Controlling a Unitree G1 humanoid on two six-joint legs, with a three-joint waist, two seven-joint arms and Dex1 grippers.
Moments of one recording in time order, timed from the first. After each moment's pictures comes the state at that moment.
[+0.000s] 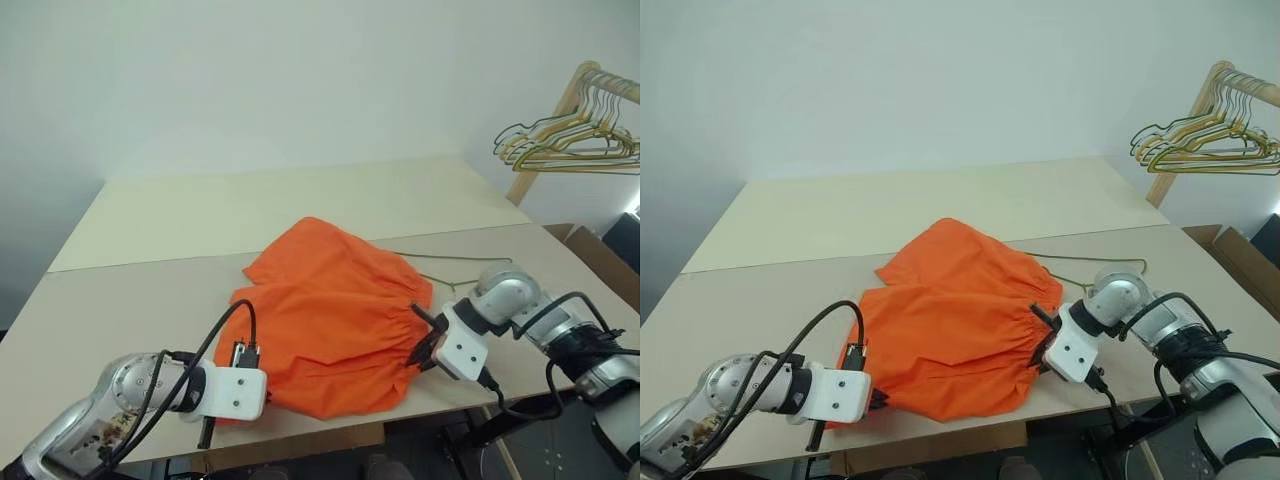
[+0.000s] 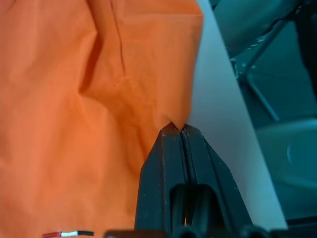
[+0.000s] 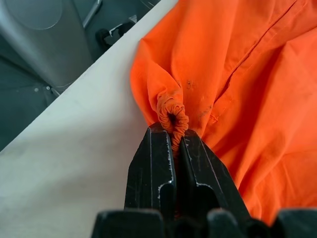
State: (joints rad) left arm 0.10 1.00 -0.21 -0.68 -0.01 0.31 -1.11; right arm -0.67 -0.87 0.65 0.42 0.11 -0.86 1.55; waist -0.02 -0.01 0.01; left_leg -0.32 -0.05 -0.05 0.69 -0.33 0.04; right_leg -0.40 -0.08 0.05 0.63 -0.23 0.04
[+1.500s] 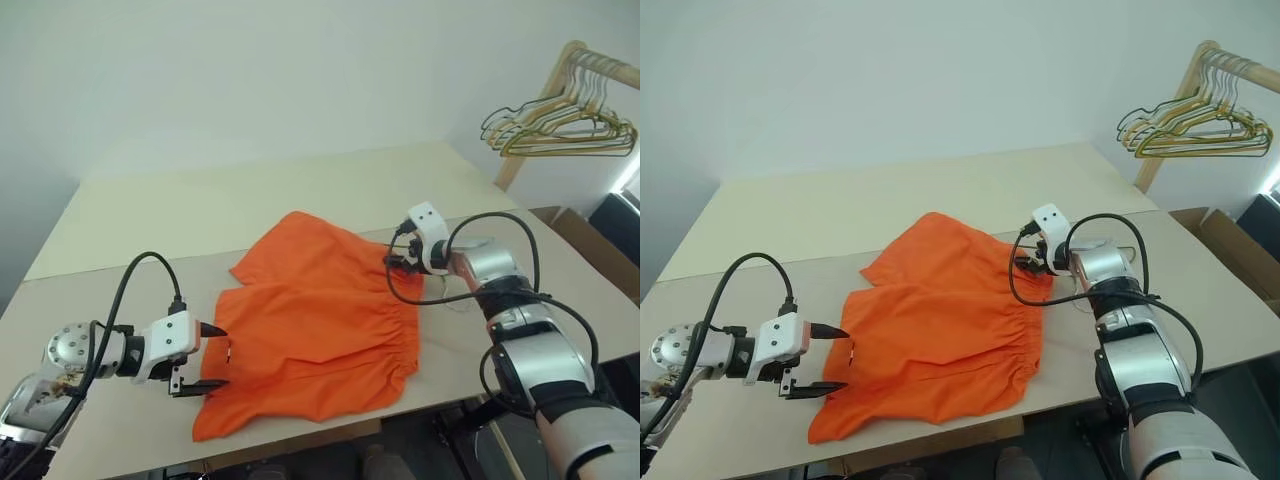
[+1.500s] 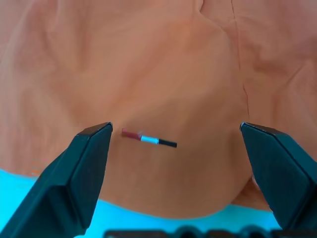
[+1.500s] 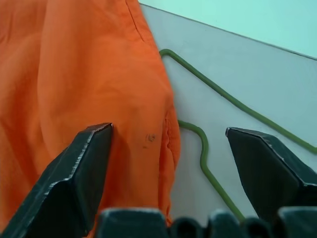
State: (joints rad) left arm 0.07 0.95 0.05 -0.18 -0.23 0.12 -1.23; right arm -0.98 -0.43 0.19 0.88 0.08 0.54 0.64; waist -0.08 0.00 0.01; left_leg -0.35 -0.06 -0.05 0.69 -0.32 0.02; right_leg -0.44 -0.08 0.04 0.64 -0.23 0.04
